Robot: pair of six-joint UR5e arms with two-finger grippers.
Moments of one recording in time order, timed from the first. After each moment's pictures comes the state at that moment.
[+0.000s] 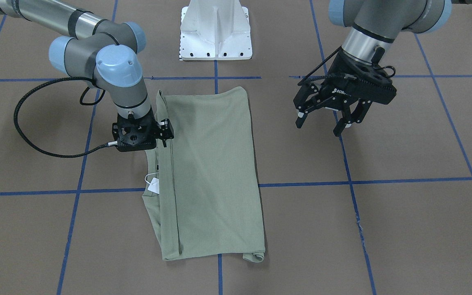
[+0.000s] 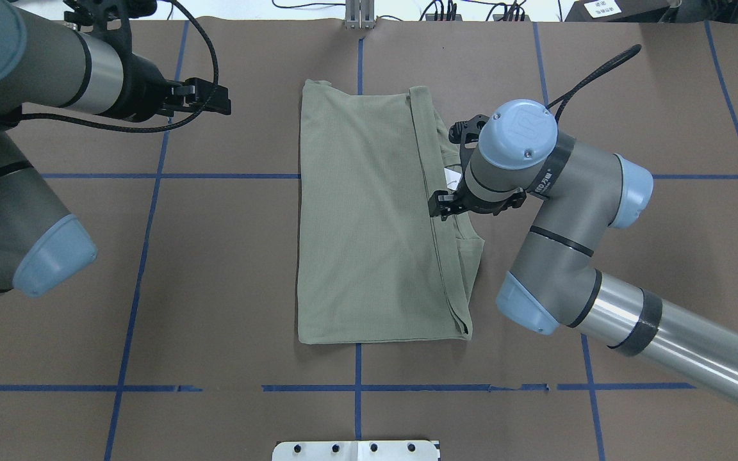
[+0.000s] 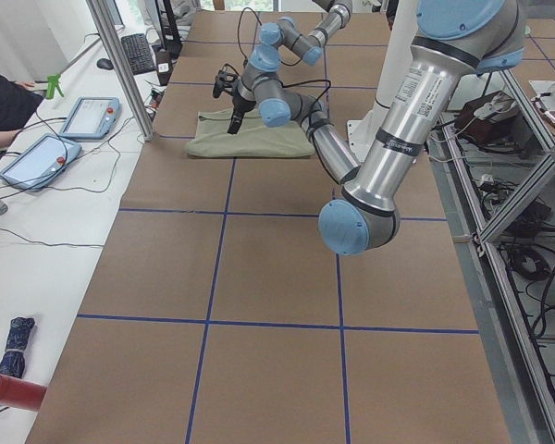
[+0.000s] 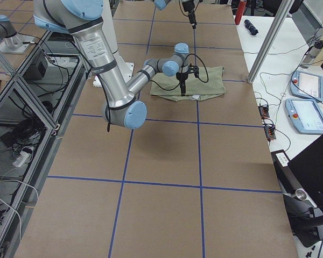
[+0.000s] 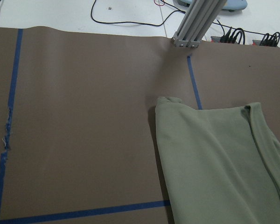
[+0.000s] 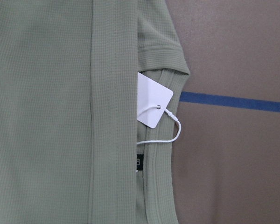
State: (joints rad) left arm -0.85 -2.02 -1.97 -1.85 -1.90 -1.06; right arm 0.63 -1.00 1.62 -1.53 1.88 0.99
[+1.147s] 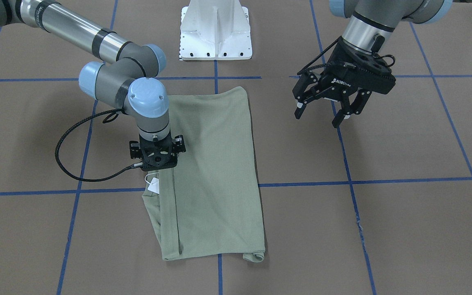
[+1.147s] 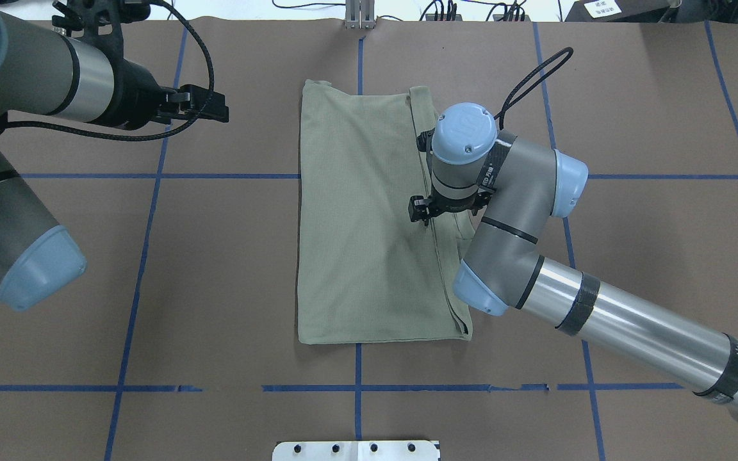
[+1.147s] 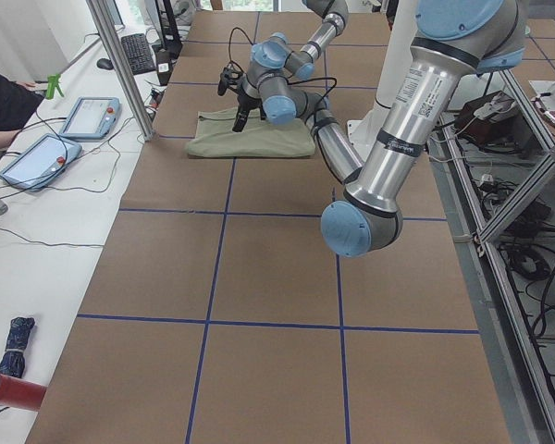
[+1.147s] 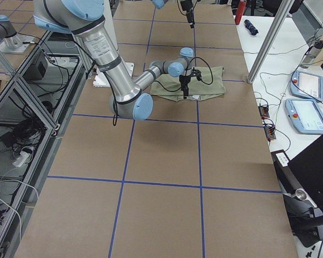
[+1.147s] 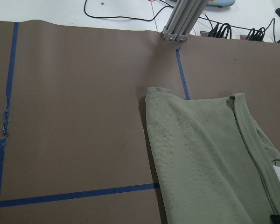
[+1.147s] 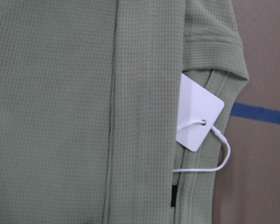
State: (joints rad) left arm -0.84 -2.01 -1.98 -1.84 -1.91 -1.06; right arm 0.61 -0.89 1.43 -1.52 1.90 0.90
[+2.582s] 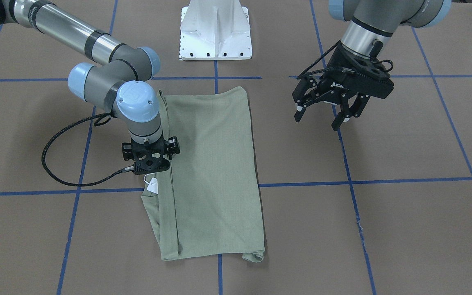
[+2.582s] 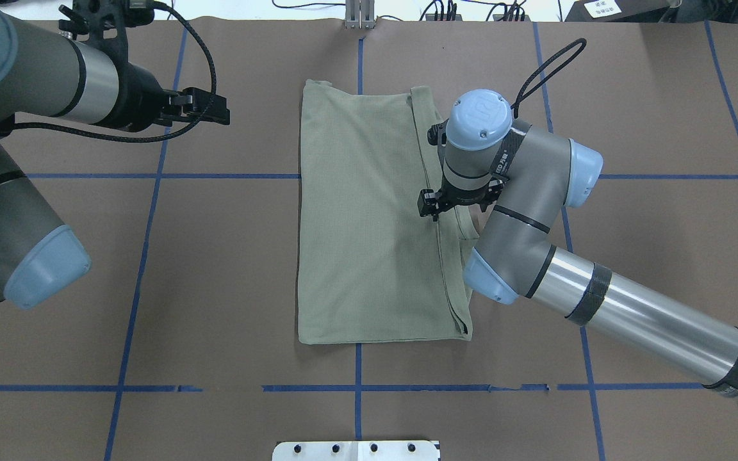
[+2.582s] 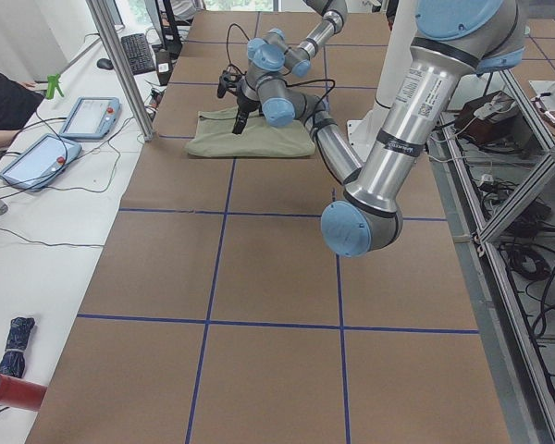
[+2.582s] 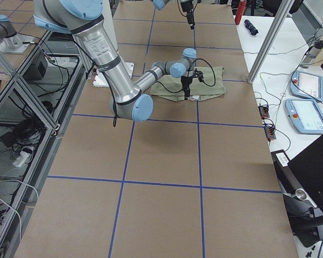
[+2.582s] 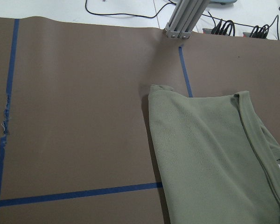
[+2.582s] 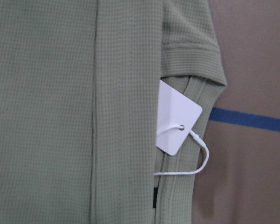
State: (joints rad) left arm -0.84 -2.01 -1.97 -1.85 -1.91 -1.06; right arm 0.65 -0.91 1.44 -1.54 1.94 0.88
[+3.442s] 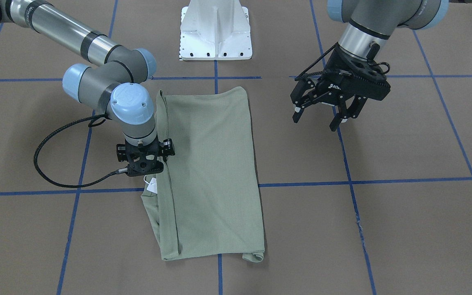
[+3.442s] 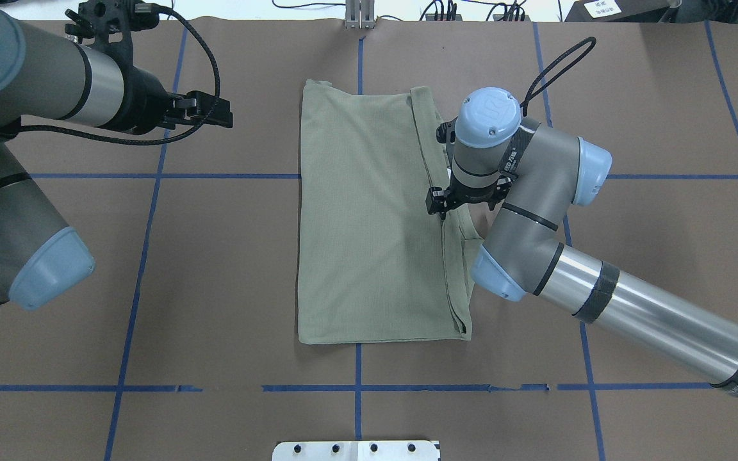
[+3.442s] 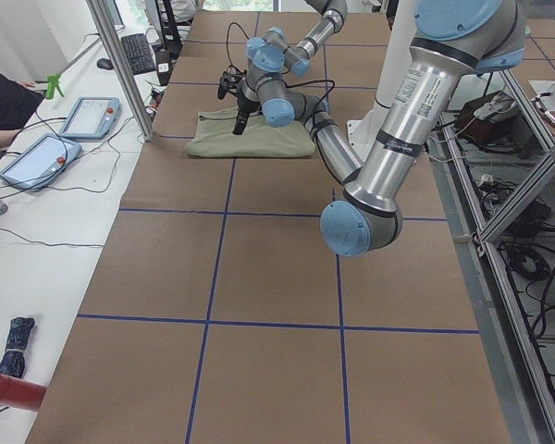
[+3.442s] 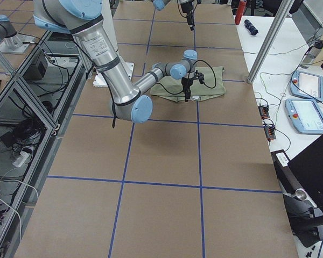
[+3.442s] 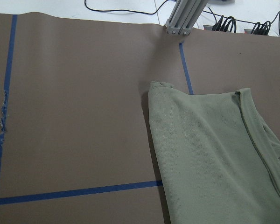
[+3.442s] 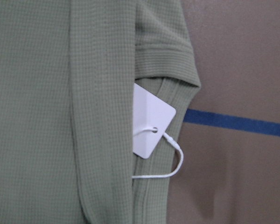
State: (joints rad) left arm -0.83 -2.02 -1.96 -1.85 -1.91 -1.06; right arm 0.66 -0.93 1.45 -1.54 1.95 0.87
